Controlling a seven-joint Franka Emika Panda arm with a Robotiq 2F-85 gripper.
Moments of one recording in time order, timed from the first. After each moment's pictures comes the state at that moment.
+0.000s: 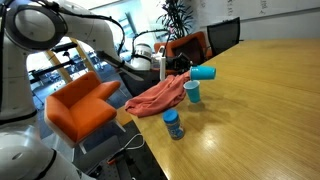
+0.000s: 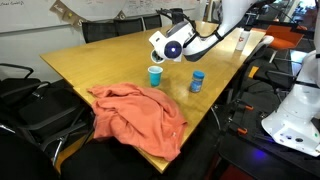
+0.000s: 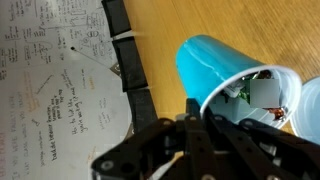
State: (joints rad) arm 0.23 0.43 0.07 -1.90 -1.70 2.17 0.77
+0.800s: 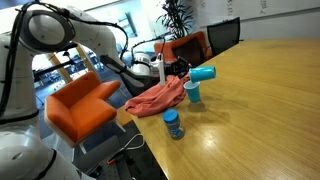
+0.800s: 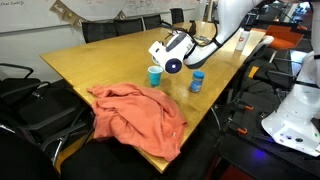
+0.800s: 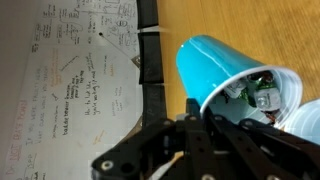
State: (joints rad) arm 0.23 0.48 0.12 -1.93 -1.85 2.00 0.77
